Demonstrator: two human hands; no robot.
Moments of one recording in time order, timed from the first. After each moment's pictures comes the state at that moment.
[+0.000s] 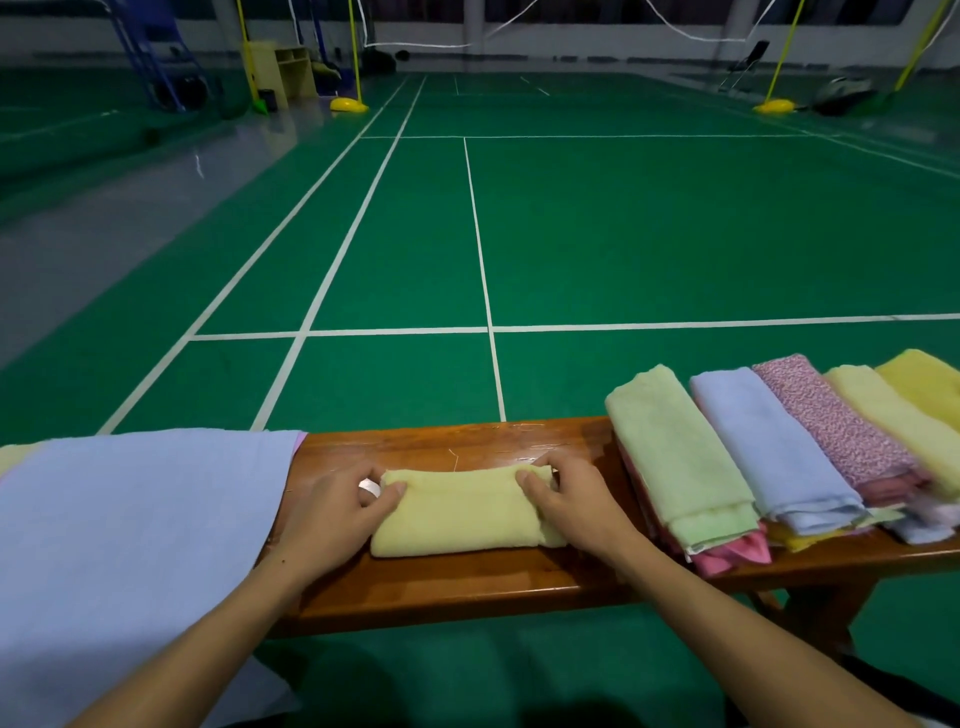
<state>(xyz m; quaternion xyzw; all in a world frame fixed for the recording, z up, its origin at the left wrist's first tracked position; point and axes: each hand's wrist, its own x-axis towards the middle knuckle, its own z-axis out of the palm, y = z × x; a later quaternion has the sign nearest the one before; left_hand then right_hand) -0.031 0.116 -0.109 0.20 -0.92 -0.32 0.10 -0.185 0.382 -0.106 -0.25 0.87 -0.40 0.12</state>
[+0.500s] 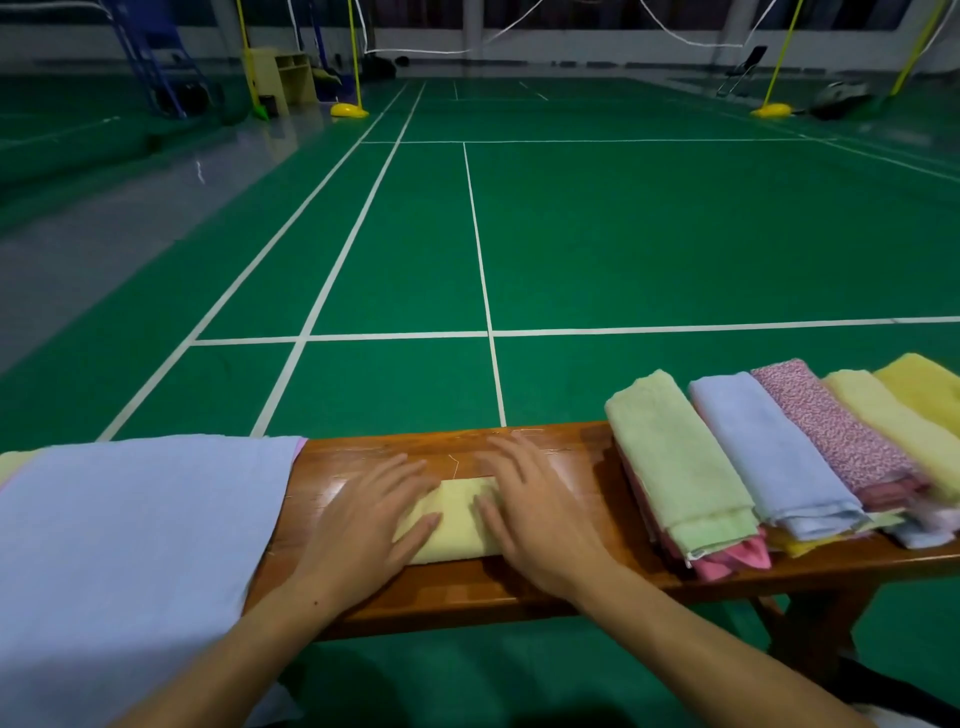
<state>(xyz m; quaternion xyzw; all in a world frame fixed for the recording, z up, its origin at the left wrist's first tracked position) -0.031 0.140 -0.117 0.04 -0.98 -0.11 0.15 -0.148 0.360 -0.098 -0.45 0.86 -0.22 -0.07</state>
